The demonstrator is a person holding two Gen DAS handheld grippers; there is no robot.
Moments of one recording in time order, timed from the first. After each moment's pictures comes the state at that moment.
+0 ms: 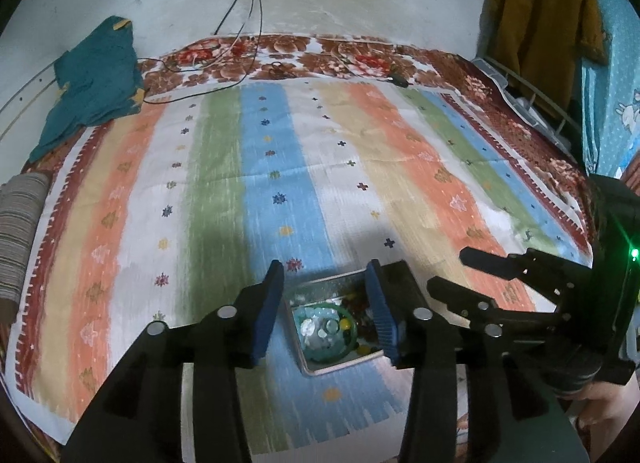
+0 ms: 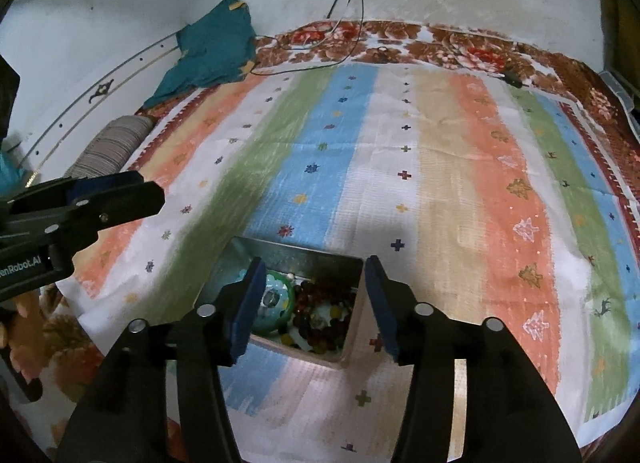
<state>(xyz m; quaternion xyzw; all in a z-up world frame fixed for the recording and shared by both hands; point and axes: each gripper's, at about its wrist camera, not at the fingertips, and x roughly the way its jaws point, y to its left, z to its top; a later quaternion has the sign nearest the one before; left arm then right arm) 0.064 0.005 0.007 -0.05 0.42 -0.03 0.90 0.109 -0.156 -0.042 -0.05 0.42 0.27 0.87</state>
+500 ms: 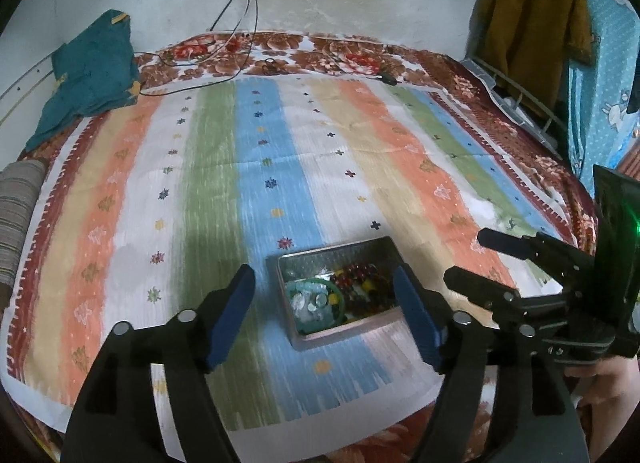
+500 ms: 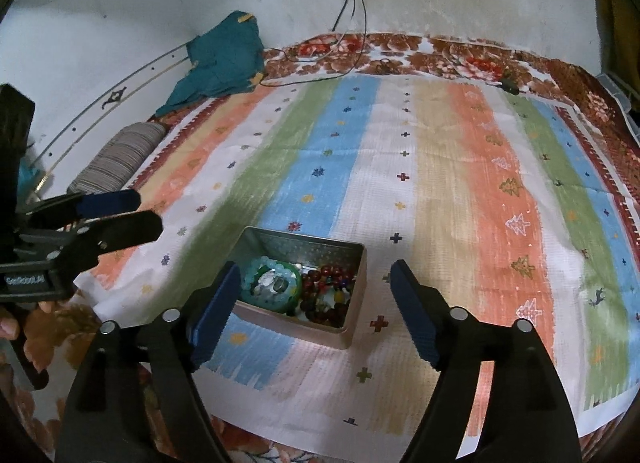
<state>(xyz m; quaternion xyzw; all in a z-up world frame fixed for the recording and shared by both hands) 0.032 0.009 0.006 -0.07 0.42 -0.05 0.90 0.085 -0.177 -0.032 -0.04 0.40 0.28 0.87</state>
